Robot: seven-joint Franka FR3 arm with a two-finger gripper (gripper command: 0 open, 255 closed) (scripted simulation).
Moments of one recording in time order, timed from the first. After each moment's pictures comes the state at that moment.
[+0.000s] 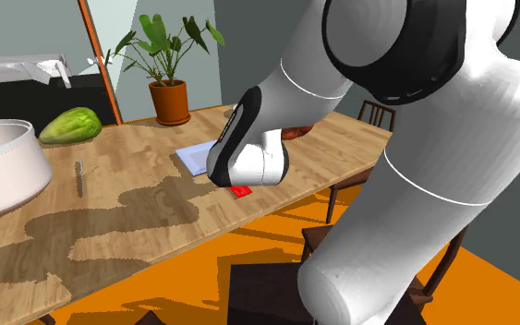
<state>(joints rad) 0.59 -0.19 -0.02 -2.81 0.38 3.21 -0.34</state>
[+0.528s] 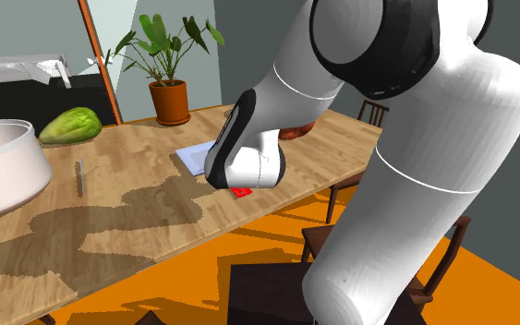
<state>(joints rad) 0.72 -0.13 -0.14 -2.79 0.41 3.25 -0.37</state>
